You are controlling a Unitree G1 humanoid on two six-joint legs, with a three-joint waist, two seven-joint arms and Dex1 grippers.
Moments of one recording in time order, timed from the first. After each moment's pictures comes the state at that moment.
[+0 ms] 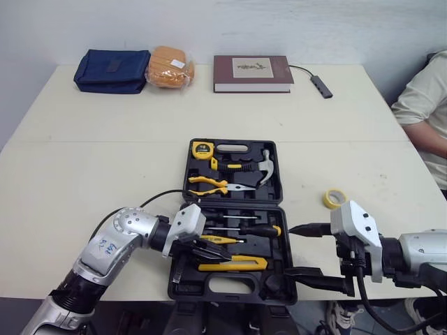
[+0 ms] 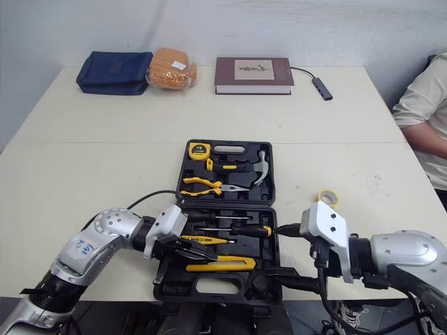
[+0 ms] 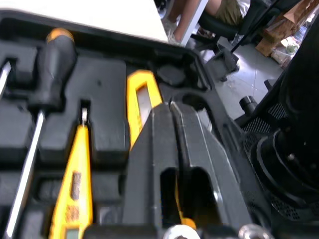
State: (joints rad) left arm -0.28 0.66 -0.28 -0.30 -0.45 0.46 -1.22; right arm 0.11 -1.05 -0.31 -0.82 0.91 0.83 0.88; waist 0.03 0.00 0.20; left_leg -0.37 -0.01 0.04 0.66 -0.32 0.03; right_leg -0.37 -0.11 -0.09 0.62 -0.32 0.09
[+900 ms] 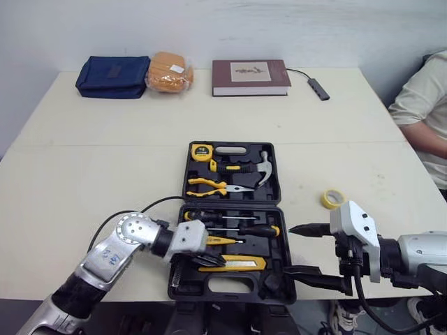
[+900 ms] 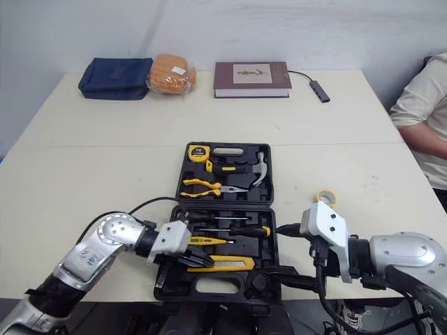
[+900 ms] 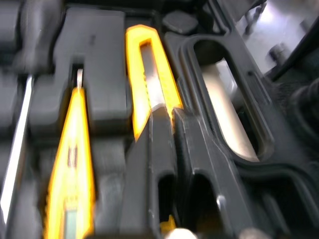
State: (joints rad) left arm -0.21 0.75 -0.27 -0.29 -0.42 0.41 -1.20; right arm 0.15 -1.02 -0.34 -0.80 0.90 0.83 0.84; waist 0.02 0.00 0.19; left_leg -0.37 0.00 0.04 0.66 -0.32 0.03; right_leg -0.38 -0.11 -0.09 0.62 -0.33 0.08
